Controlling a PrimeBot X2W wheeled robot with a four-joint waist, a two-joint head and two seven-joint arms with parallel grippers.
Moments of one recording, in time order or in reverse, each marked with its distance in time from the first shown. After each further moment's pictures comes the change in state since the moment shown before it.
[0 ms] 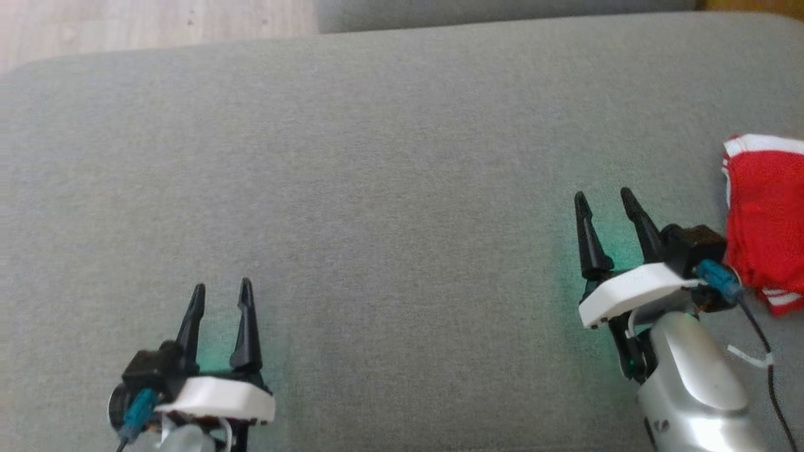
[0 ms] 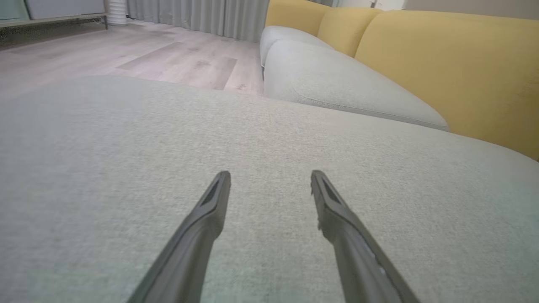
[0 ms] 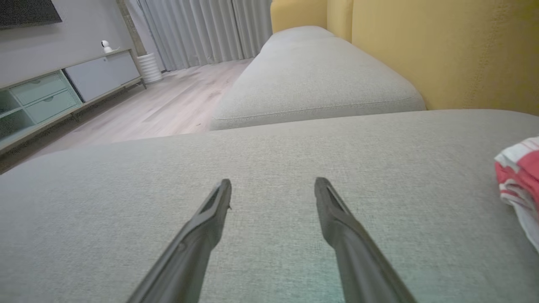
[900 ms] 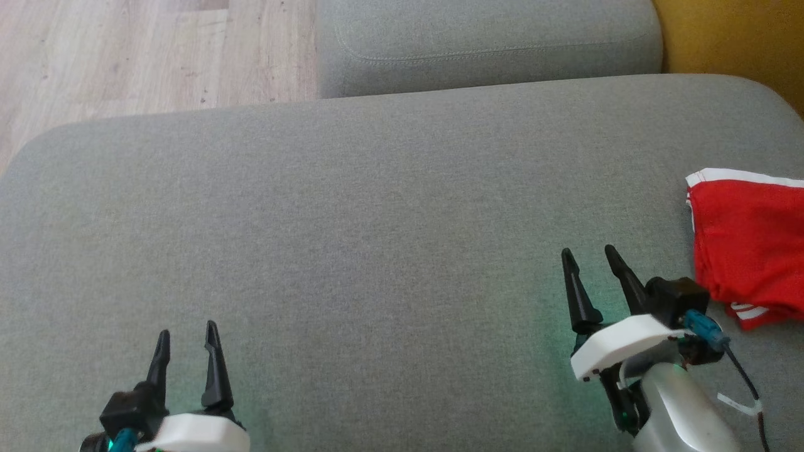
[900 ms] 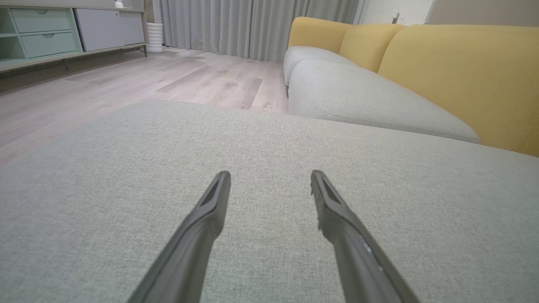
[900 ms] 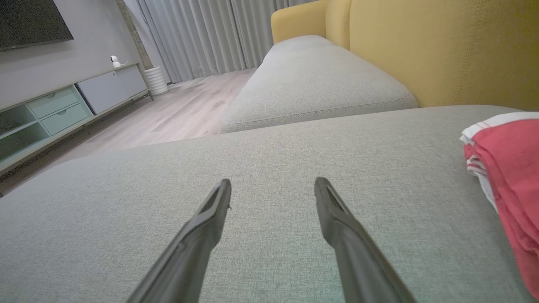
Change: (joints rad) left arm 0.103 -0.001 0.106 0.003 0.056 0.051 0.000; right arm 0.134 0.002 0.056 -0.019 0.053 0.000 0.000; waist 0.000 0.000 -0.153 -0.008
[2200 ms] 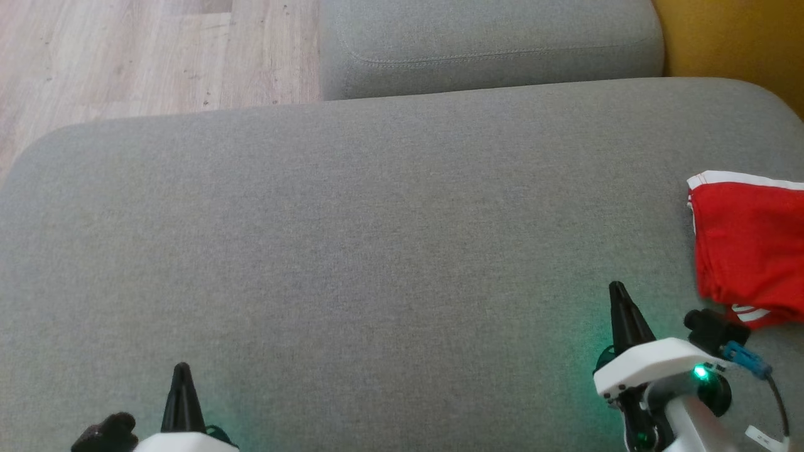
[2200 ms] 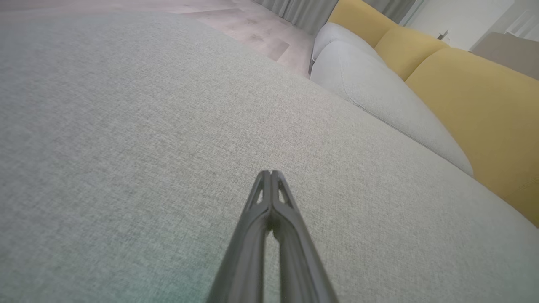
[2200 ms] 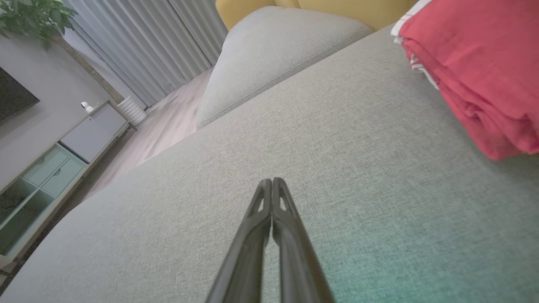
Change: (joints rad) left arm 0.036 -0.003 0.000 0.050 -0.332 -0.043 0.080; right arm 0.082 0.005 -0.058 -0.011 0.294 0.000 0.077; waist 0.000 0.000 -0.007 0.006
